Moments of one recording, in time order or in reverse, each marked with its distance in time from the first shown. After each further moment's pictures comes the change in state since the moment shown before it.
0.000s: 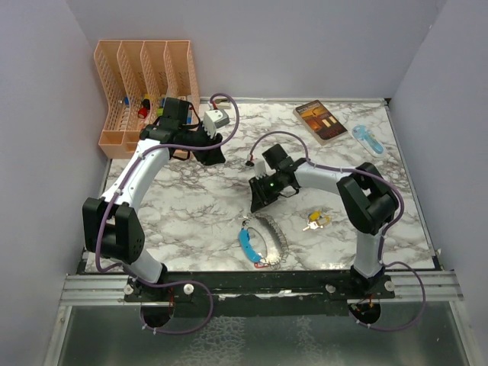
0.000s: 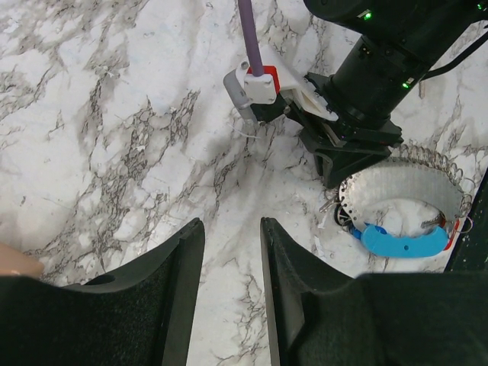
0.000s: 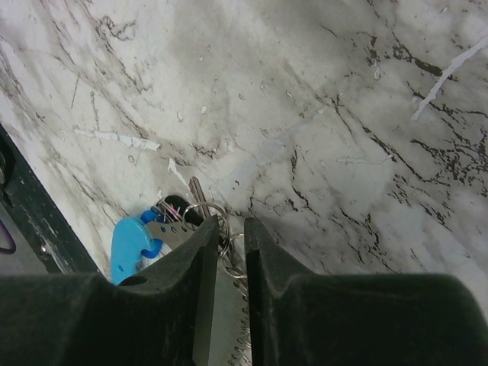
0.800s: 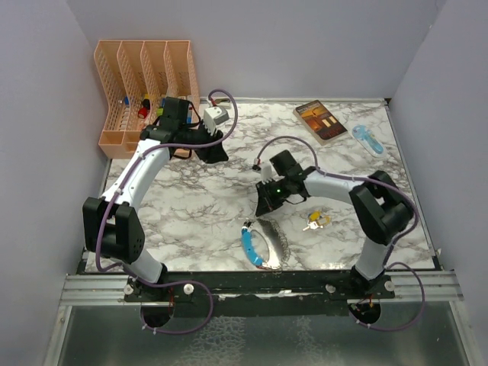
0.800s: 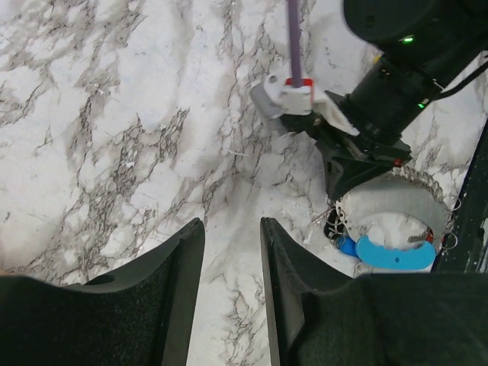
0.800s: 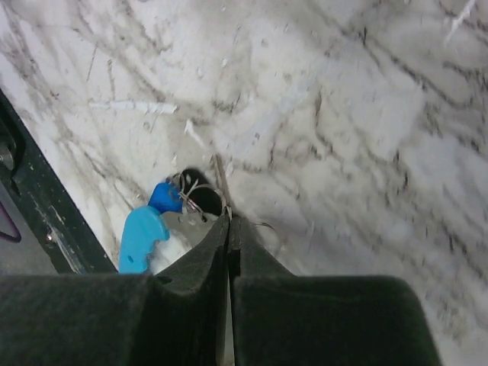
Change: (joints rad) left arm 0.000 0.003 -0.001 0.024 0.027 -0.040; right arm 0.000 -0.058 -0.082 0.019 -0.015 -0.001
